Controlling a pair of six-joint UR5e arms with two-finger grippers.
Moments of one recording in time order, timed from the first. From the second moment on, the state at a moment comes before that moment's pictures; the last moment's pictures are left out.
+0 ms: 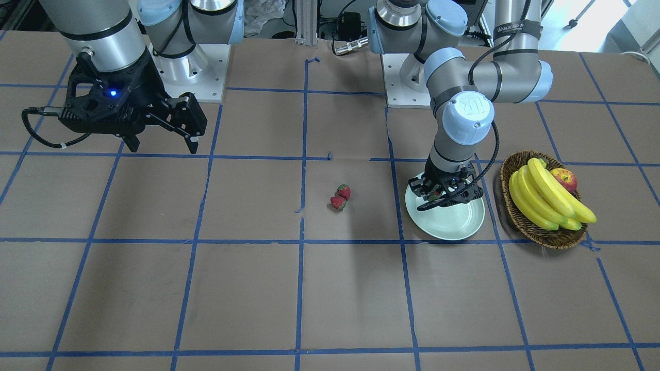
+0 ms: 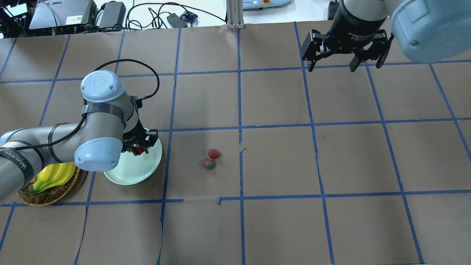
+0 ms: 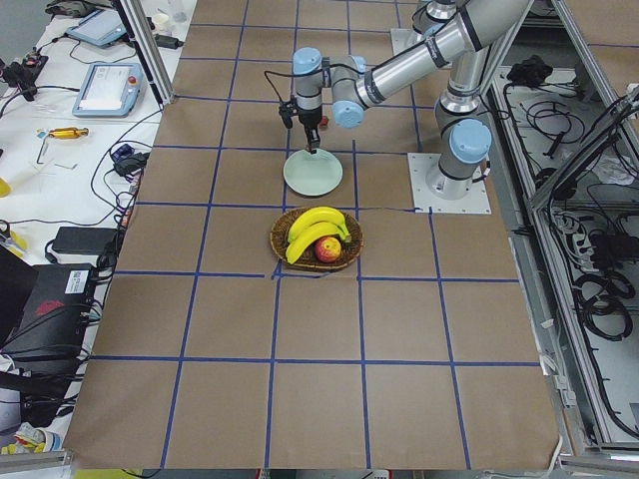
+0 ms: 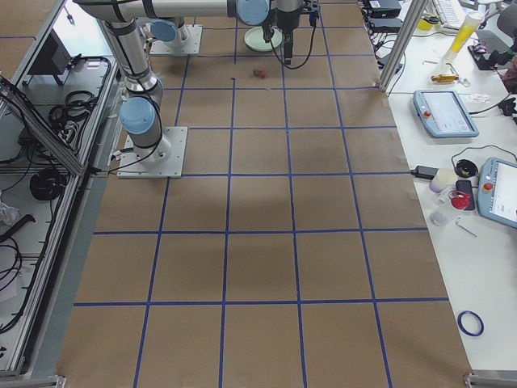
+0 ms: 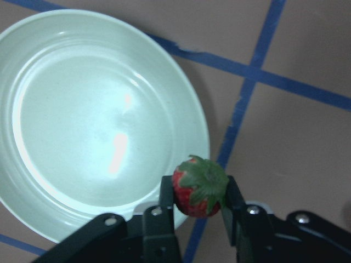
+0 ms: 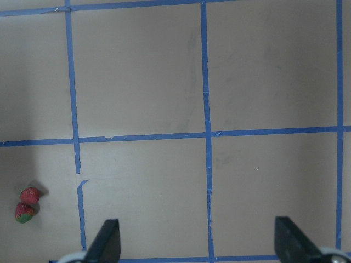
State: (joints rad) left arm -1.48 -1.73 -2.13 -0.93 1.70 -0.13; right arm 1.61 -1.52 1.53 -1.66 -1.54 0.08
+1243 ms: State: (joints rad) left arm -1.80 -1.80 -1.98 -0.93 1.59 -0.54; right arm 1.61 -1.52 1.52 -1.66 -1.54 0.08
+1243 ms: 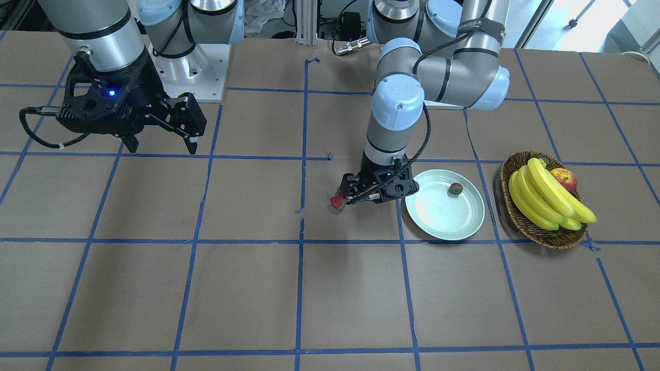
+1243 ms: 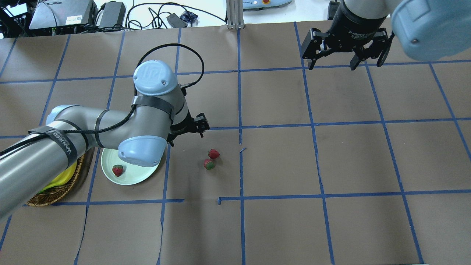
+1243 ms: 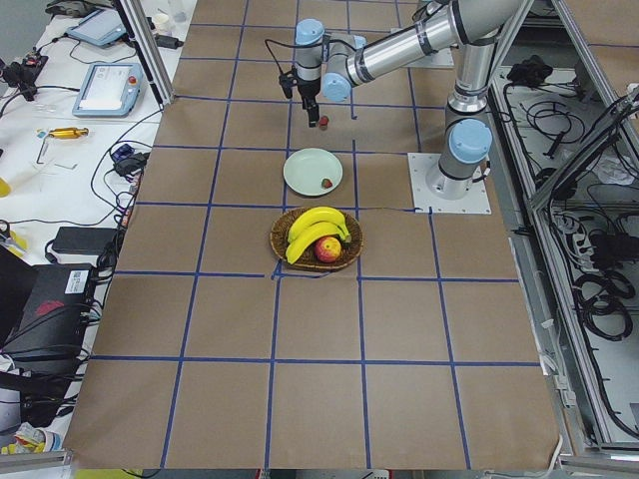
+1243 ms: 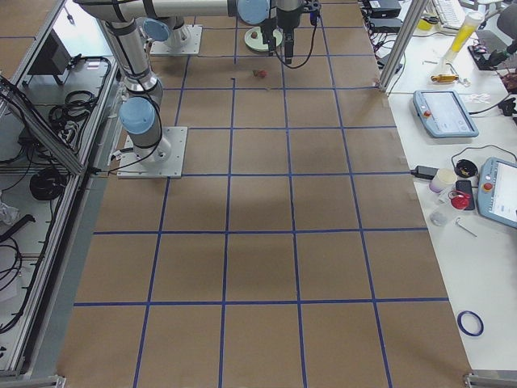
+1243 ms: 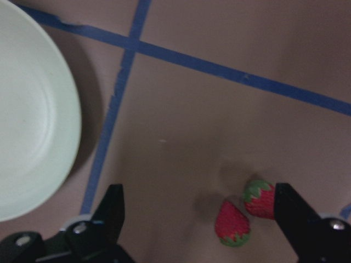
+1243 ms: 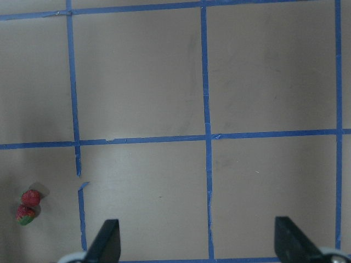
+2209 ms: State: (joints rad) left arm -1.88 -1.95 -1.96 -0.90 1.56 -0.41; right arm 1.61 -1.52 1.53 -1.66 -1.54 0.07
